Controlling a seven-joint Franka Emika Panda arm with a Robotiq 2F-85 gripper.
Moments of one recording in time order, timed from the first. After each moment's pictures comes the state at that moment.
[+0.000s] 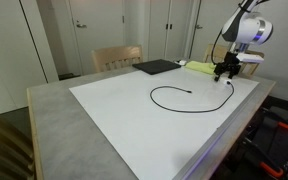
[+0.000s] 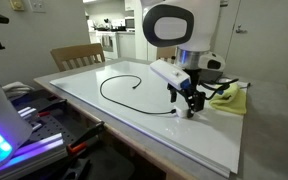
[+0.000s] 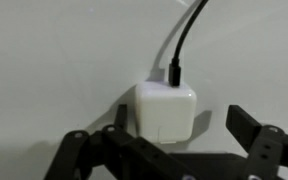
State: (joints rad) arm -0.59 0.46 -0.01 -2.32 0.29 2.79 -0.47
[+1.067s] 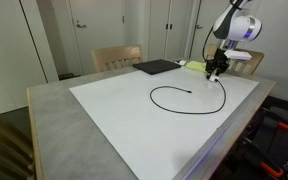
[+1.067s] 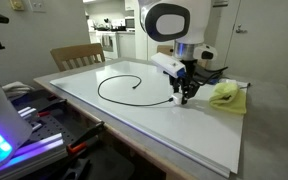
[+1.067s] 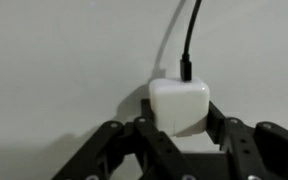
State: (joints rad) arm -0.52 0.47 0.01 -2.27 0.29 2.79 -0.36
